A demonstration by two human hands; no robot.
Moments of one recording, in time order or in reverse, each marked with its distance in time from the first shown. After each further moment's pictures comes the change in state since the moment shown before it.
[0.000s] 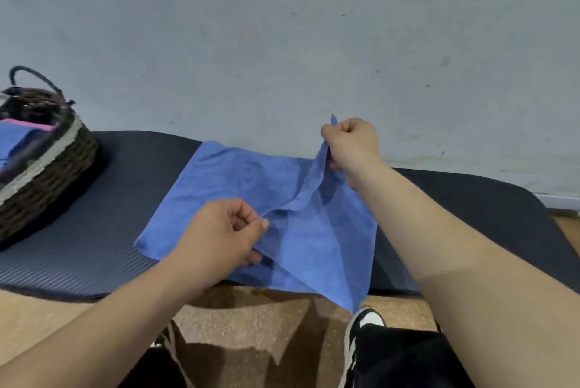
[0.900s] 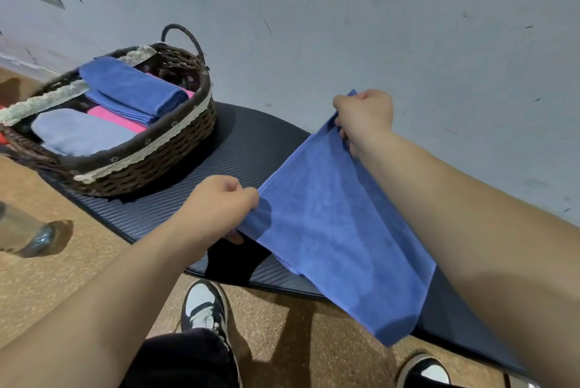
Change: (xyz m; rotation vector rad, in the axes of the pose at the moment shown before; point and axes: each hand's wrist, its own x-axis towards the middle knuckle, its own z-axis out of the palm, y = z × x) left_hand 0.036 -0.086 -0.159 -0.050 0.230 -0.274; right_hand 0.008 -0.039 0.231 -0.128 -0.090 -0.047
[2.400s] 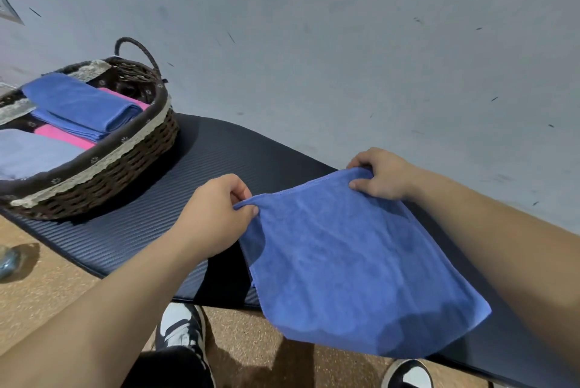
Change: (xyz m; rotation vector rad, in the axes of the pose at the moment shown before) left_hand 0.015 0.020 0.046 0.347 0.079 0.285; right_hand 0.036 0.073 -0.133 -0.949 -0.613 -0.270
